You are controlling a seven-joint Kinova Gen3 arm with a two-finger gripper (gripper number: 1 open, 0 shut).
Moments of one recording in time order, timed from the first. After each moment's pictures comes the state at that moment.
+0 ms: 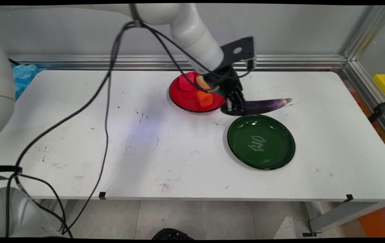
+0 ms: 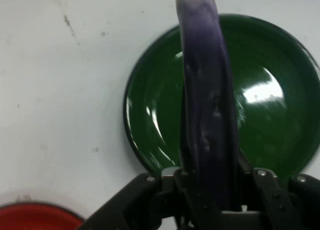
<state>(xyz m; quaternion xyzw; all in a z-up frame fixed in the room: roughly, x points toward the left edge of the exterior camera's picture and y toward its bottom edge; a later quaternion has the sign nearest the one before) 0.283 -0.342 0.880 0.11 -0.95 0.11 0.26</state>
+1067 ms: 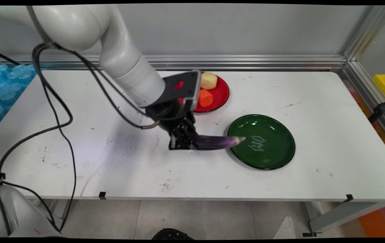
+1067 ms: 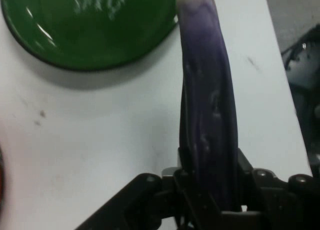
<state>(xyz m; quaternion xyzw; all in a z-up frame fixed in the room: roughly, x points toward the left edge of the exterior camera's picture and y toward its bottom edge) 0.351 -0.211 0.865 0.10 -0.97 0.07 0.21</state>
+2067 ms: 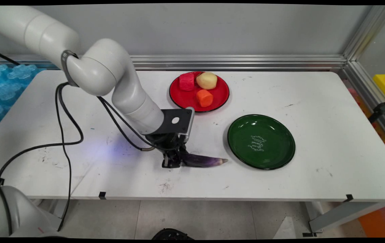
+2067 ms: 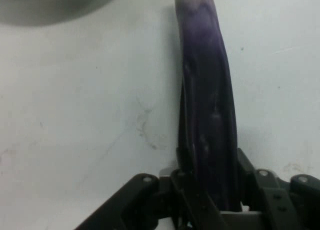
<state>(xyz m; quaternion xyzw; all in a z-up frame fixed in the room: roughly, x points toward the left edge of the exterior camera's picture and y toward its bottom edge) 0.360 -0.214 0.772 0.08 -0.98 0.06 0.16</state>
